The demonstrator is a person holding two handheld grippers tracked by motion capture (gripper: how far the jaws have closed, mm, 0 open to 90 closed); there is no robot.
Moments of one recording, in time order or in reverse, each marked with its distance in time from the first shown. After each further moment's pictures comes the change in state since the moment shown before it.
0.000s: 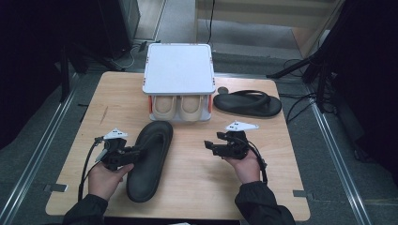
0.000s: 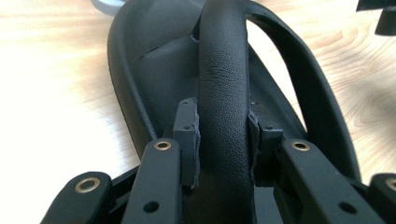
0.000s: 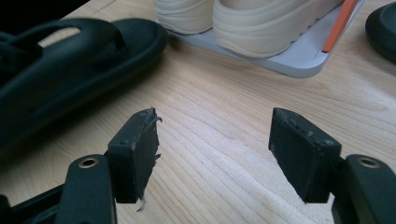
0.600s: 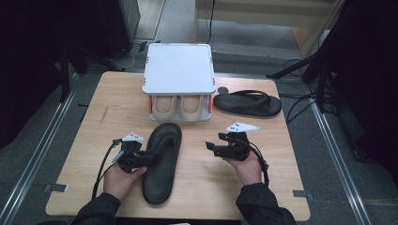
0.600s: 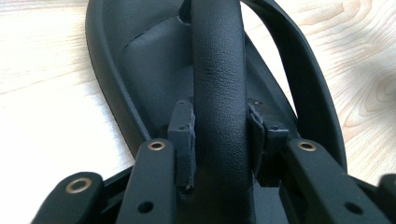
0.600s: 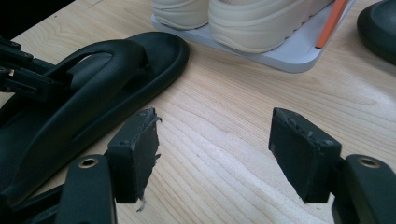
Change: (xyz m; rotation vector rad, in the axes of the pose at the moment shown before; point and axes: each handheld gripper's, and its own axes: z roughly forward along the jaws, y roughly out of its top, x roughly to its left) left arm -0.010 -0.004 0.035 0.051 -0.051 0.002; right arm 0.000 -0.002 -0.005 0.010 -0.024 -0.009
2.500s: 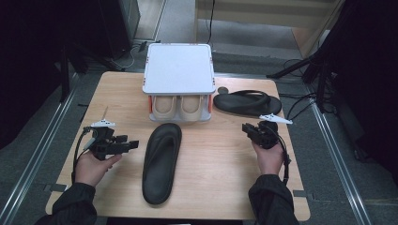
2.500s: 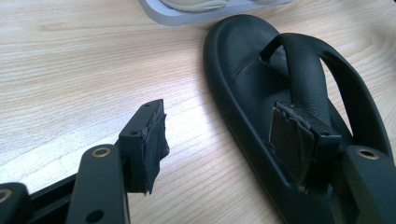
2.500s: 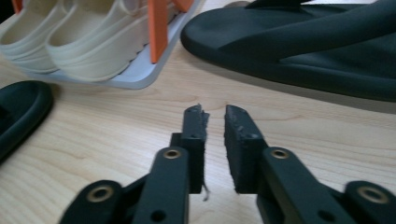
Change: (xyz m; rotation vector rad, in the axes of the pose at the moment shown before) left arm 0.063 0.017 -0.049 -0.055 0.052 -0.013; right arm -0.091 -0.007 -0.031 -0.094 -0.263 0.223
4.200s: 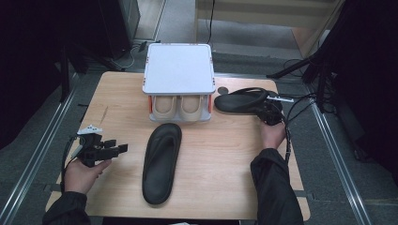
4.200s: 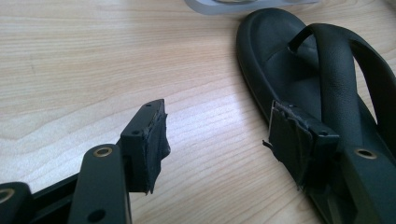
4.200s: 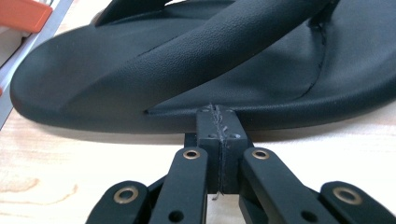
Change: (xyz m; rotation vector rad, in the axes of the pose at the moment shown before) left arm 0.013 -0.024 -0.023 -0.039 0.077 -0.054; right arm -0.081 0.040 0.071 0.075 -0.199 0.139
